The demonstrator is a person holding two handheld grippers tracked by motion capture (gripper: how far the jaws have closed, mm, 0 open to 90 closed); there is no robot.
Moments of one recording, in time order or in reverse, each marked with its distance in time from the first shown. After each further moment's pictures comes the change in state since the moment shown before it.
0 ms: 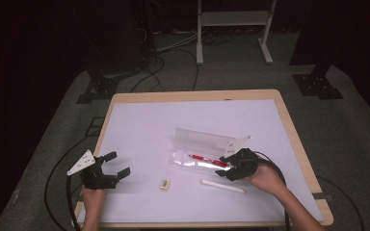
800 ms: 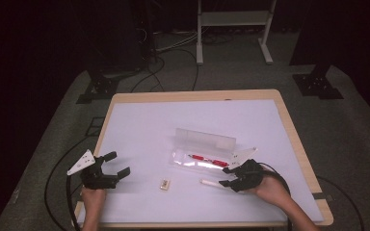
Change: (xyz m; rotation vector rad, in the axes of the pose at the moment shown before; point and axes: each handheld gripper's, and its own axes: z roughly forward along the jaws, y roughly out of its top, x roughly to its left) left arm 0.000 0.000 0.000 0.000 0.002 -0.001; right arm 0.022 -0.022 -0.003 0.006 0.025 0.005
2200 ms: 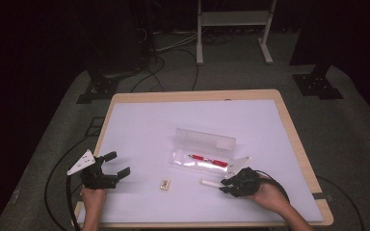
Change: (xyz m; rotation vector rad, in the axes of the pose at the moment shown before) left arm 0.000 0.000 0.000 0.001 0.000 0.000; right arm 0.011 -0.014 0.021 0.078 0.031 -0.034
